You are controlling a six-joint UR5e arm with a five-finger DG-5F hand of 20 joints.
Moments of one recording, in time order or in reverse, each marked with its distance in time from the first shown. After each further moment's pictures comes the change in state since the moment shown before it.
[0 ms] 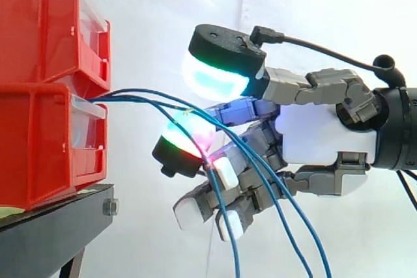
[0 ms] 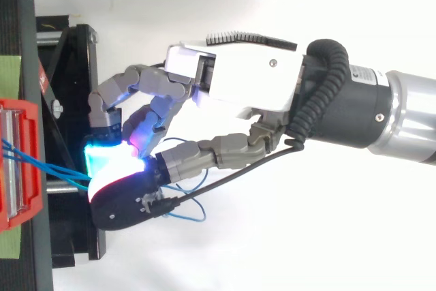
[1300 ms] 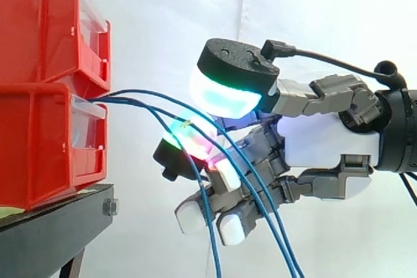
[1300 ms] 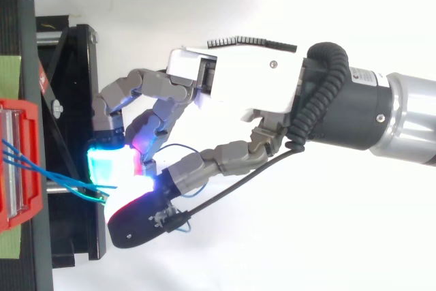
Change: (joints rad) arm 0.002 0.001 0.001 -0.019 -0.002 0.040
